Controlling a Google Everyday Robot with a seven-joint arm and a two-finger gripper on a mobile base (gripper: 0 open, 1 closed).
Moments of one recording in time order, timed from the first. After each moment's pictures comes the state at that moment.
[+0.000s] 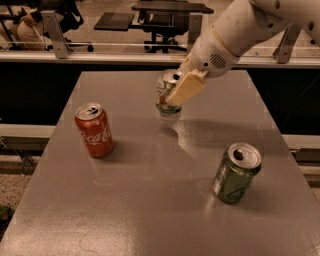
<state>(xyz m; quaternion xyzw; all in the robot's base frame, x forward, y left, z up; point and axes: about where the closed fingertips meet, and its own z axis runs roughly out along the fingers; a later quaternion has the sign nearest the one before) 0.555 -0.047 0.931 -0.62 0.72 0.17 0.26</state>
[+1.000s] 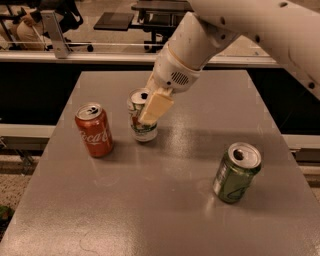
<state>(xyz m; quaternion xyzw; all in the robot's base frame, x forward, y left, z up) 0.522 0.024 0.904 -0.69 0.67 0.16 0.21</state>
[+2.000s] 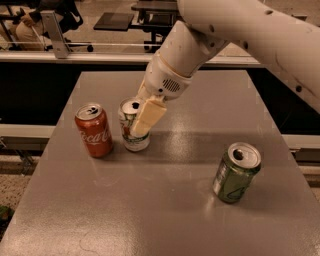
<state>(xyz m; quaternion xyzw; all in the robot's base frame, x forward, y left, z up) 0.508 0.045 0.893 -0.70 0.66 0.19 0.20</state>
